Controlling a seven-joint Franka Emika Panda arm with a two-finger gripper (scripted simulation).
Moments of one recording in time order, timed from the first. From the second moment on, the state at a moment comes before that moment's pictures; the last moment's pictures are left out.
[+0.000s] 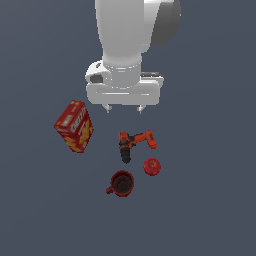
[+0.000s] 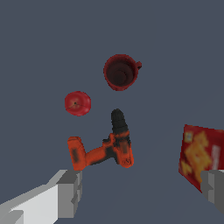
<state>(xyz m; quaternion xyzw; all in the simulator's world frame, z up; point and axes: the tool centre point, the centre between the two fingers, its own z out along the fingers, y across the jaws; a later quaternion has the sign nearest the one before) -0.003 -0.012 0.312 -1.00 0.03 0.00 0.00</state>
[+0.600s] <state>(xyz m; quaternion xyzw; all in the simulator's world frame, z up) 0.000 -0.020 0.320 -1.00 0.04 -0.01 0.01</state>
